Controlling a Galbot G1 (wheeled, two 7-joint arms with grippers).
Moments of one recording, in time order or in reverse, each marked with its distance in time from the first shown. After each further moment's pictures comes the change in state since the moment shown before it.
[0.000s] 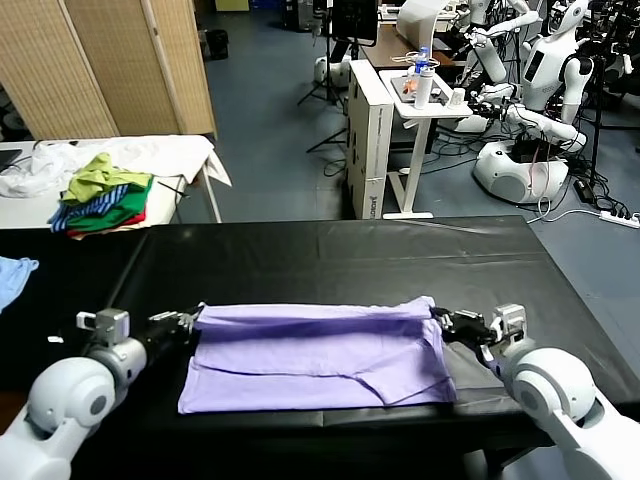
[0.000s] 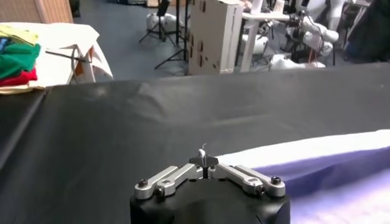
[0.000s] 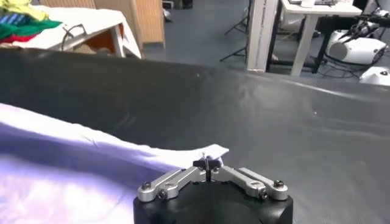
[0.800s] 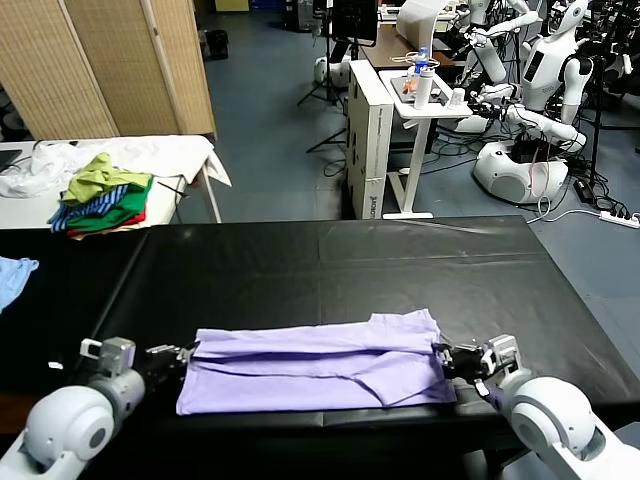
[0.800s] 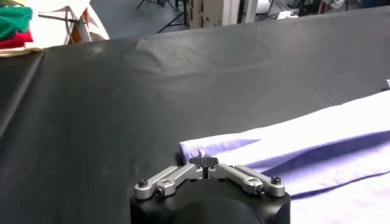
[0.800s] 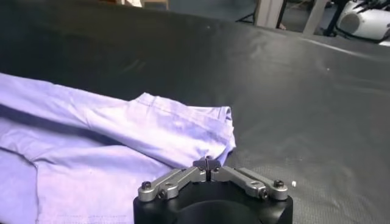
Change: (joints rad) left arm 0.108 -0.018 -0.021 -0.034 0.088 0.043 0.005; right arm -0.036 -0.006 -0.023 -0.001 -0.029 -0.025 0.000
